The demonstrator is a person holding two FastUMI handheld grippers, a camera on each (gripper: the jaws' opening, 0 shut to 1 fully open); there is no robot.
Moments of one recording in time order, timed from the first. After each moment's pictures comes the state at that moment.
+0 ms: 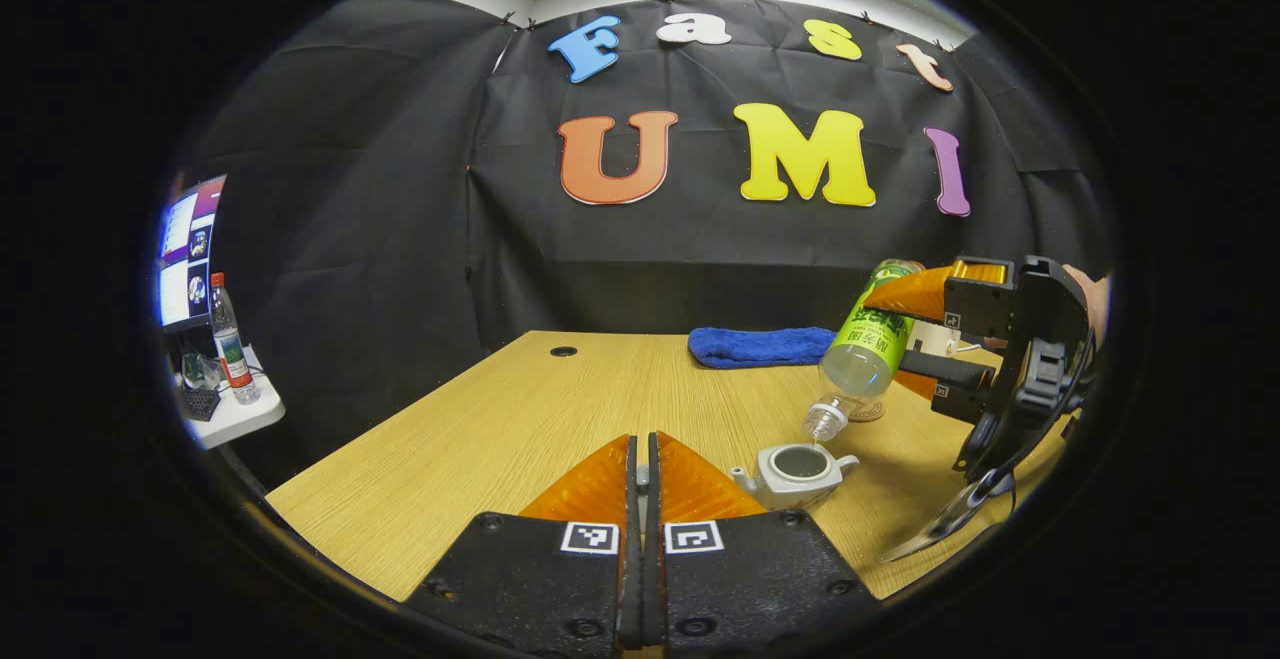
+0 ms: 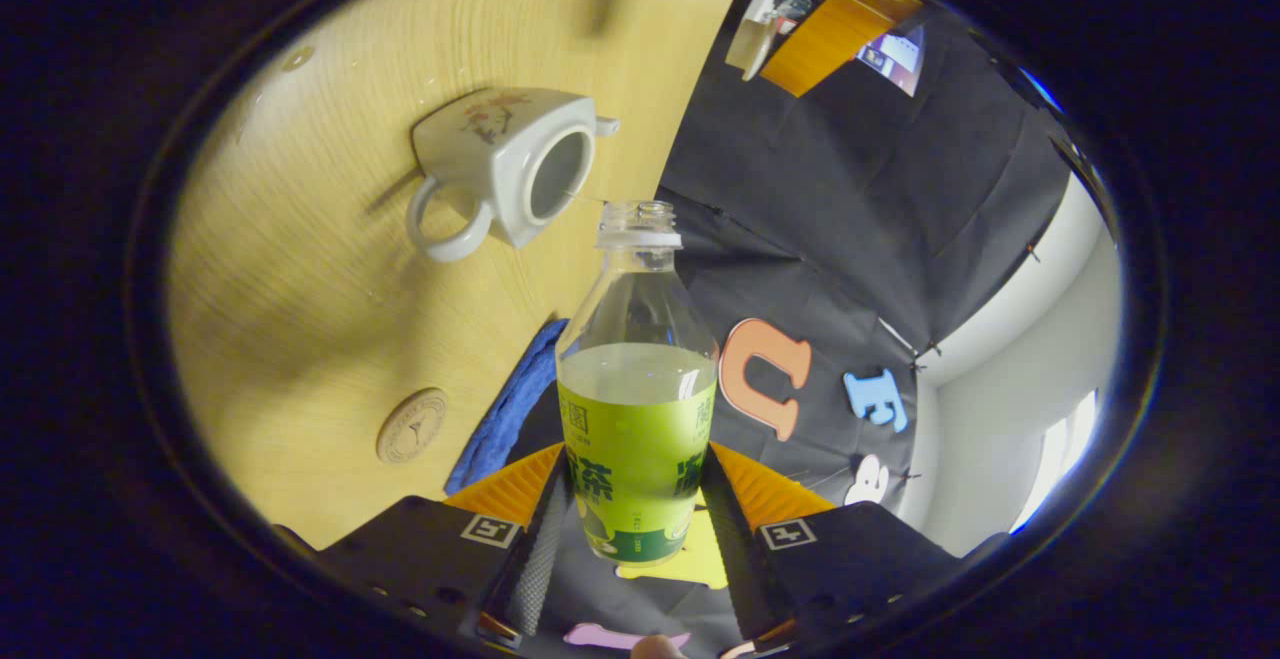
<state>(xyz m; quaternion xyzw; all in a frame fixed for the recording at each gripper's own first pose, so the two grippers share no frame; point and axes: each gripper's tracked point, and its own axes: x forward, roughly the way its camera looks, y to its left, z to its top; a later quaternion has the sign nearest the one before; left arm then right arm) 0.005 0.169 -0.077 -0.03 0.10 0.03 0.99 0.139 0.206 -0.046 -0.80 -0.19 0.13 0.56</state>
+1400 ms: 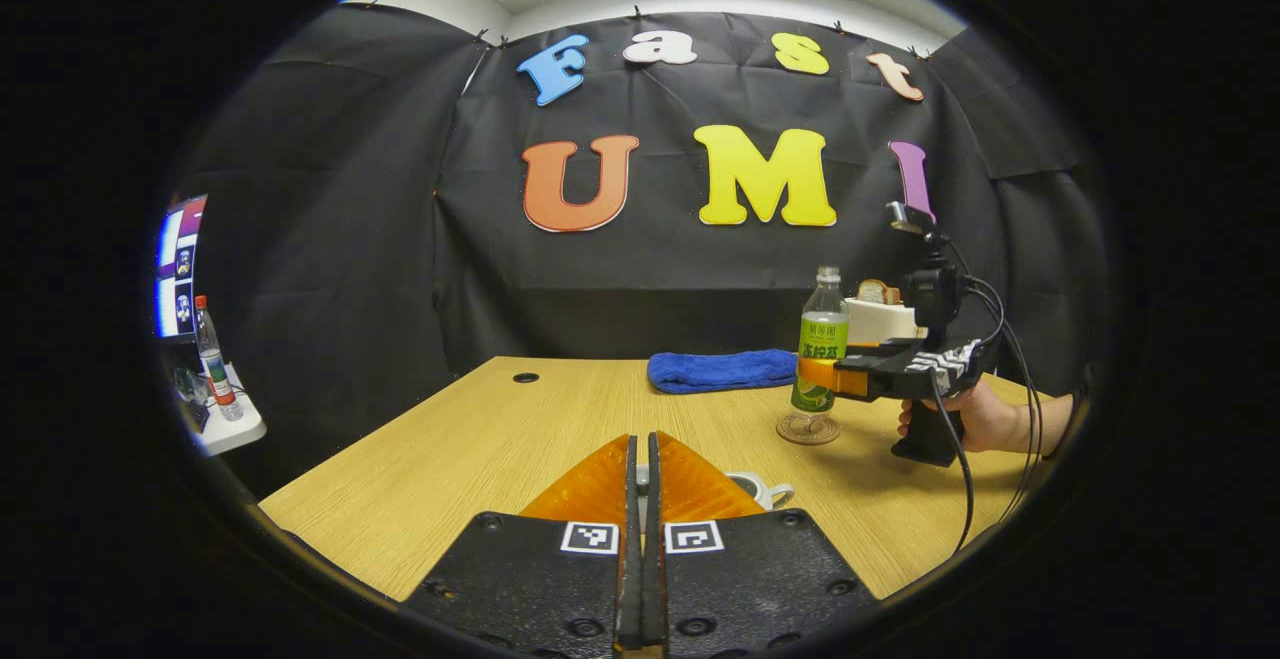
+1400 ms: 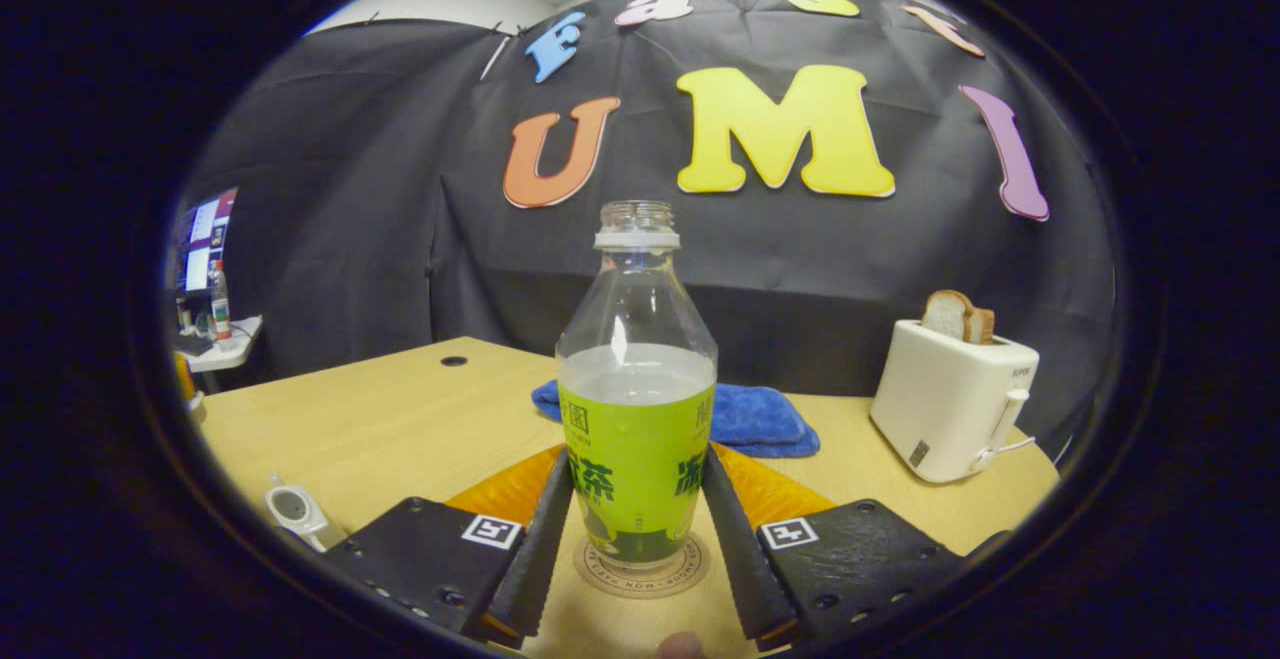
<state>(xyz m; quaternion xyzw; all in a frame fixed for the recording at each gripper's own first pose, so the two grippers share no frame) 0.005 0.127 -0.046 -0.03 0.06 -0.01 1.00 0.236 0.153 -0.093 -0.01 0.12 0.18 0.98</state>
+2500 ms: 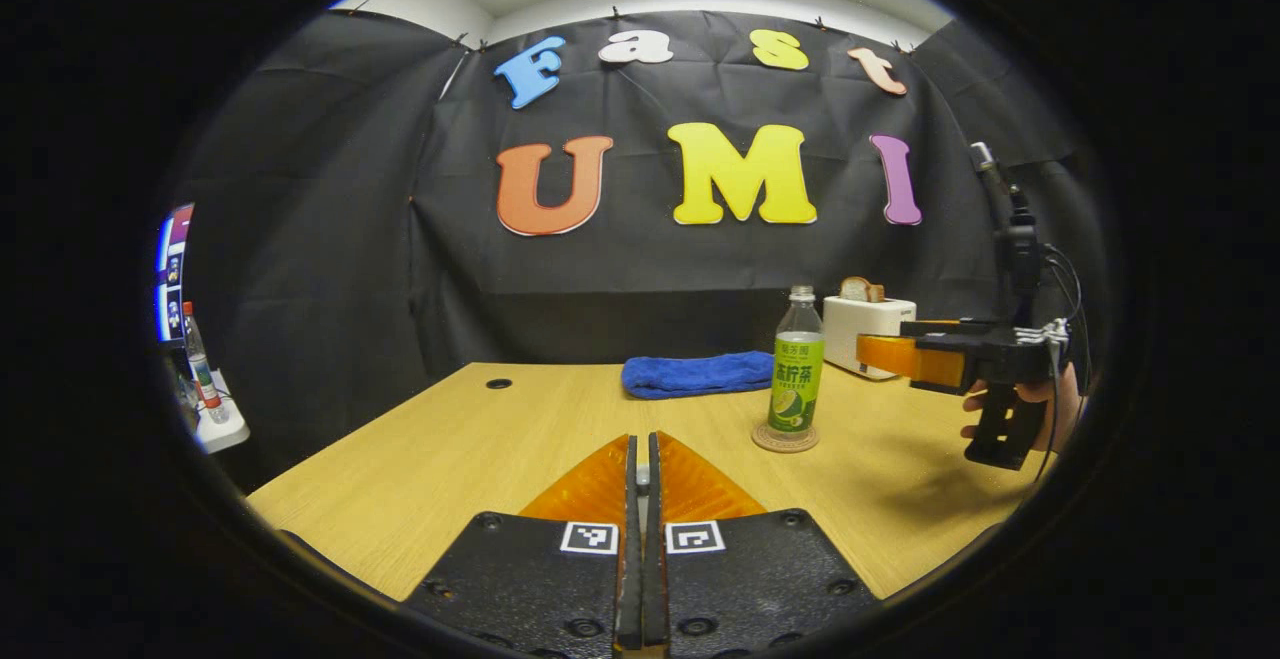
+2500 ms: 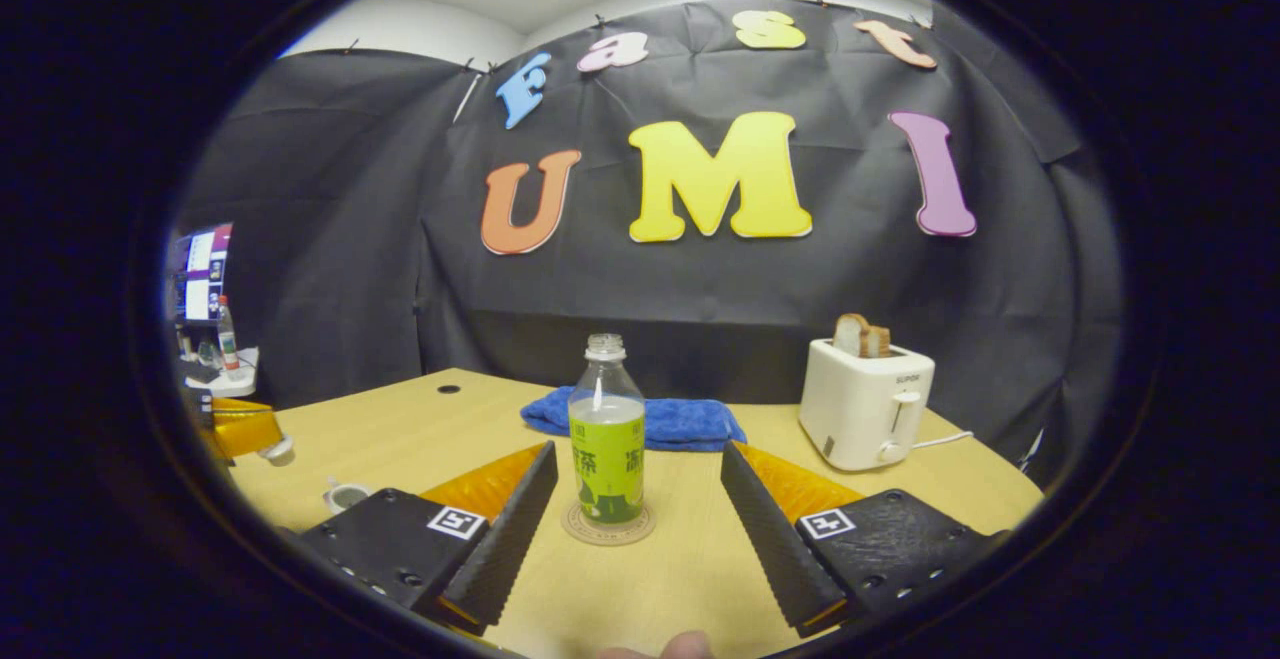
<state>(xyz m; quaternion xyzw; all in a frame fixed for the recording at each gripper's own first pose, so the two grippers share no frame) 0.029 0.076 -0.048 -0.01 0.06 -0.04 1.00 0.124 0.071 -0.031 0.01 0.07 0.14 0.99</state>
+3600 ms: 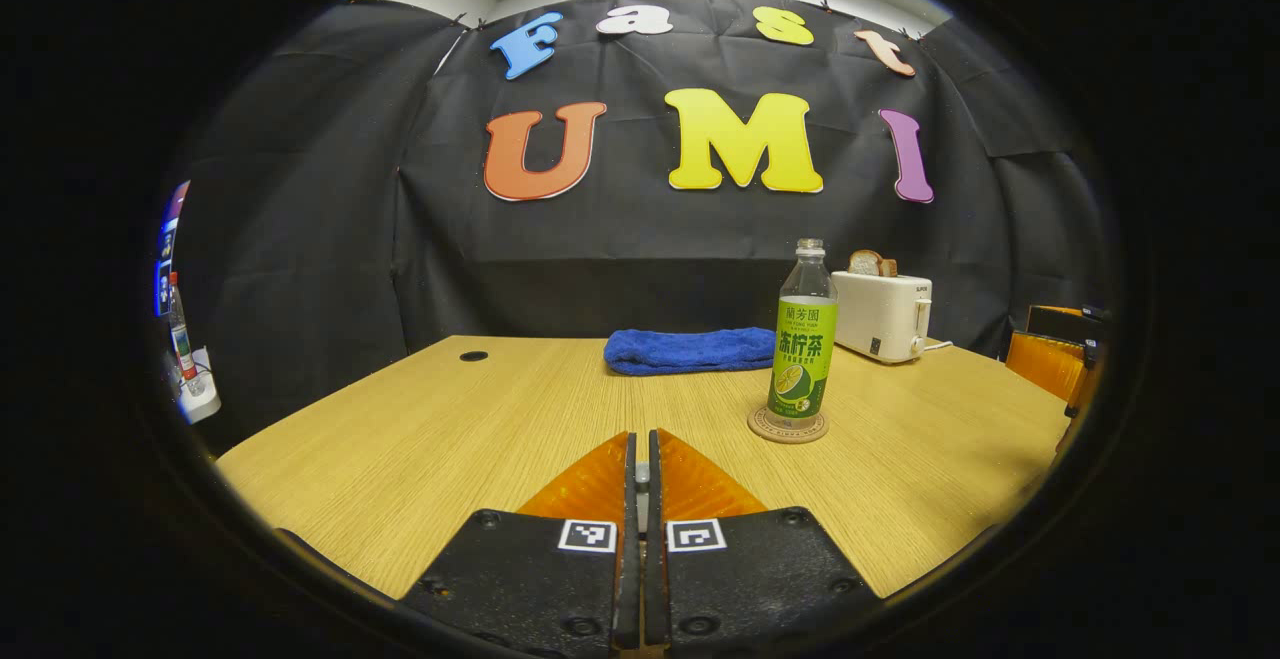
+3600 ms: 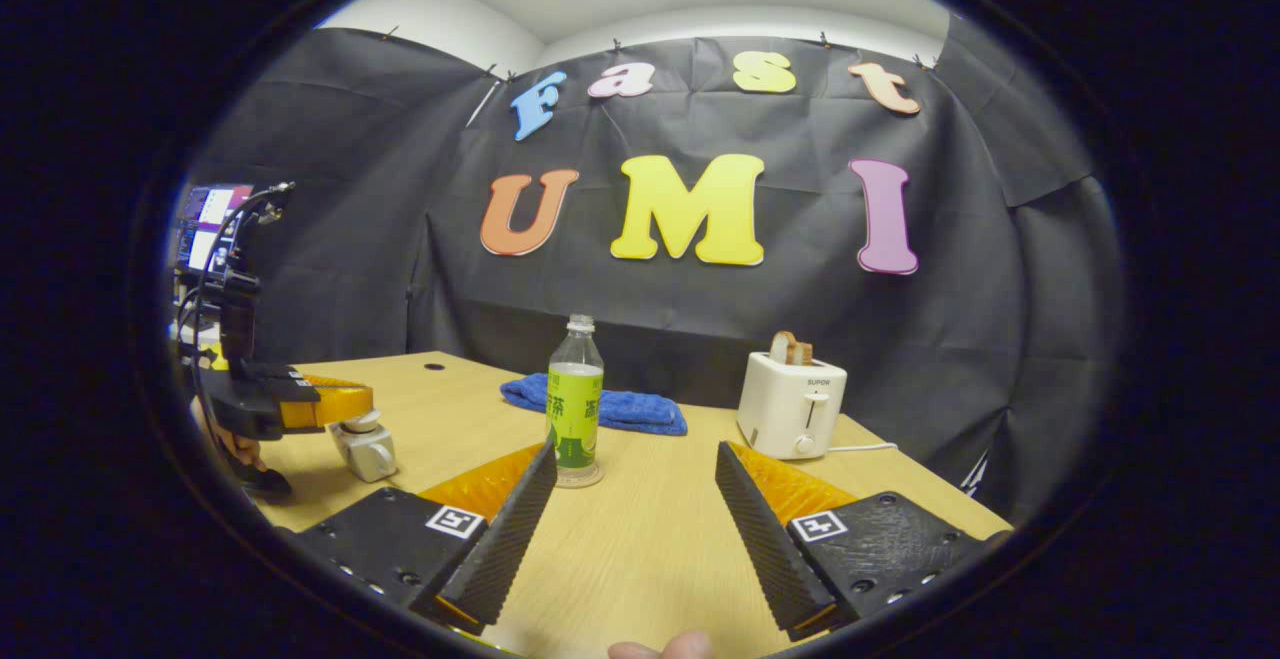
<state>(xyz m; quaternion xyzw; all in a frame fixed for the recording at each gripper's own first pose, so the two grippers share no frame) 0.067 0.060 -0.092 -0.03 0.08 -0.03 1.00 0.051 0.021 -0.044 -0.03 0.03 0.10 0.99</state>
